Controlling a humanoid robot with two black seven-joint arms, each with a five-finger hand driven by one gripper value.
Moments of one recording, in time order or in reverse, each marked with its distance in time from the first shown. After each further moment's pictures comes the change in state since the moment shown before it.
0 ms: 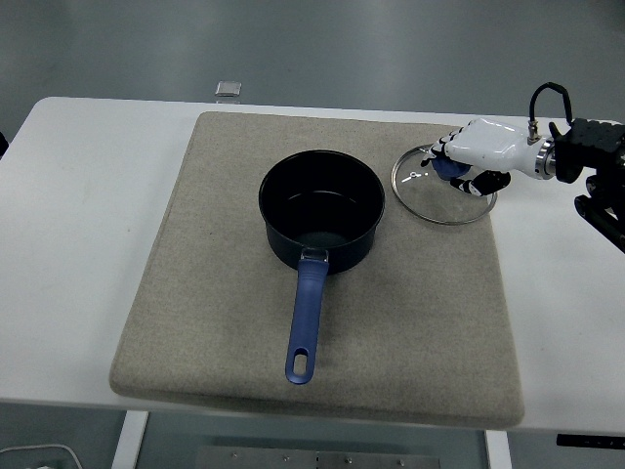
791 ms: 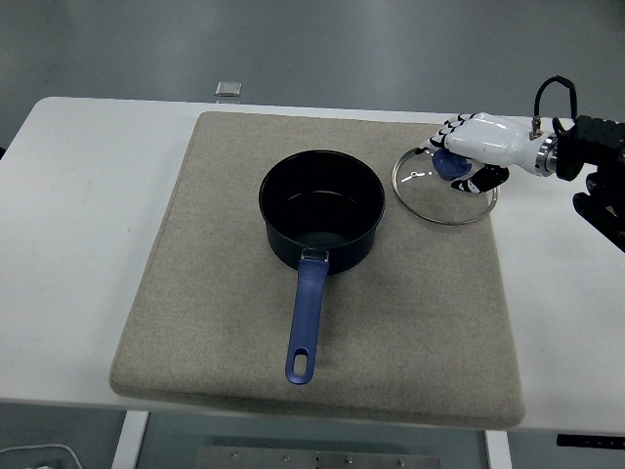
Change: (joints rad) left arm 0.000 0.000 0.000 0.000 0.000 0.000 0.000; right arm 0.002 -0.005 -0.001 0.008 0.105 0.006 0.000
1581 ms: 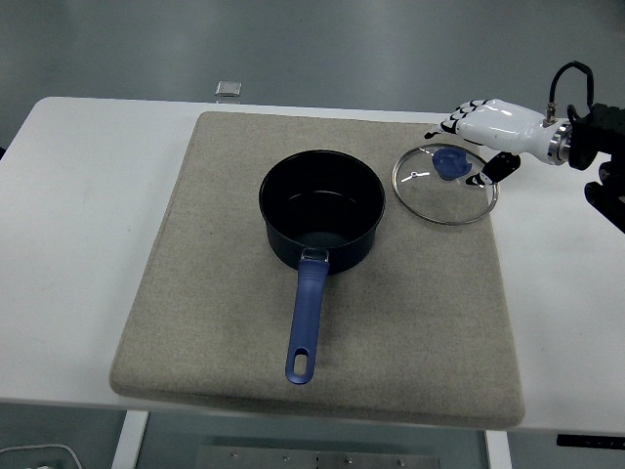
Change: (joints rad) left arm 0.000 0.000 0.000 0.000 0.000 0.000 0.000; right arm 0.025 -0.025 -0.003 -0.003 0.016 0.005 0.000
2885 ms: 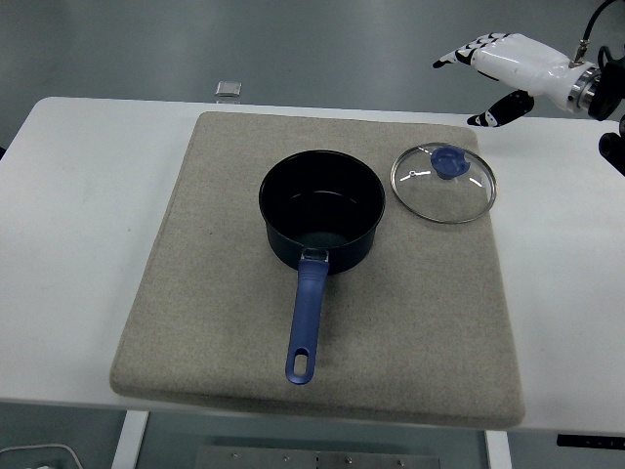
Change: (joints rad) left arm 0.000 0.000 0.000 0.000 0.000 0.000 0.000; right arm 0.101 -0.025 0.011 0.002 0.216 0.000 0.000
